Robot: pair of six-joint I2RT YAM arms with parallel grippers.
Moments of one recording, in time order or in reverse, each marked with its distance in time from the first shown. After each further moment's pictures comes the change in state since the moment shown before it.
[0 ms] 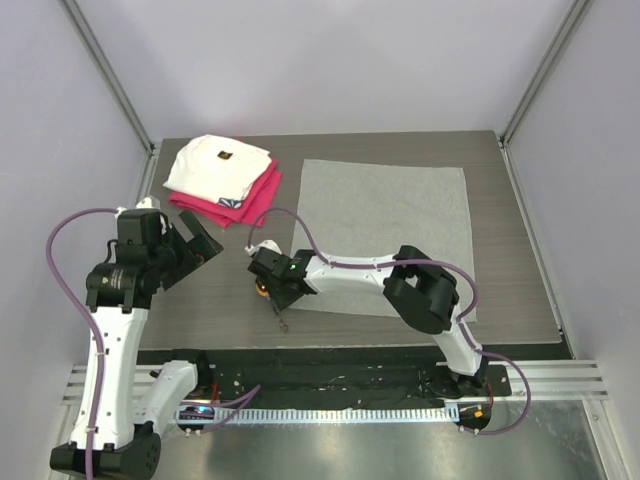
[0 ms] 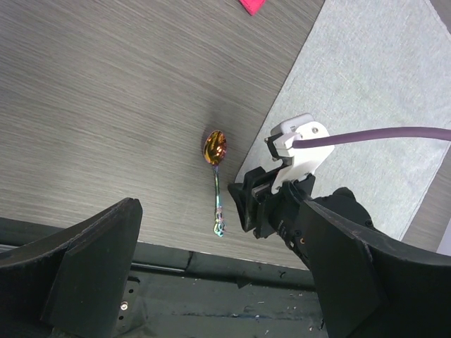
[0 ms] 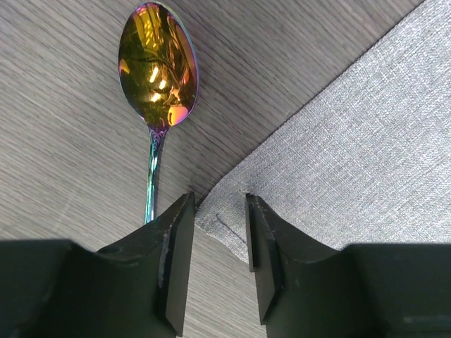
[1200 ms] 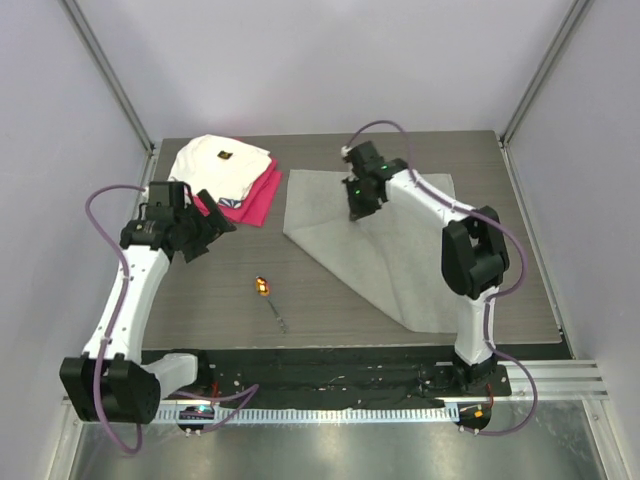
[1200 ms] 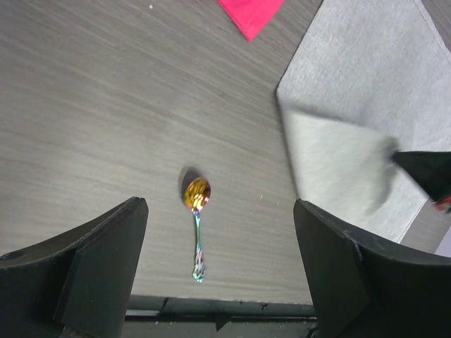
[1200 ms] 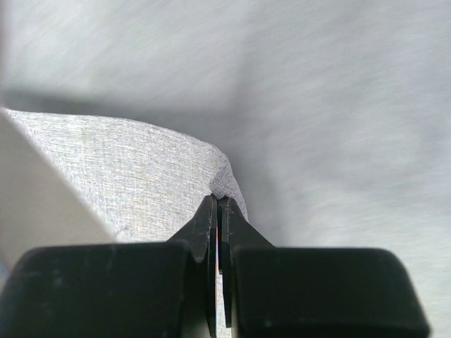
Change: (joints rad) left arm 0.000 0.283 -0.058 0.254 0.029 -0.051; right arm -0.580 -0.119 0.106 -0.145 -0.225 -0.158
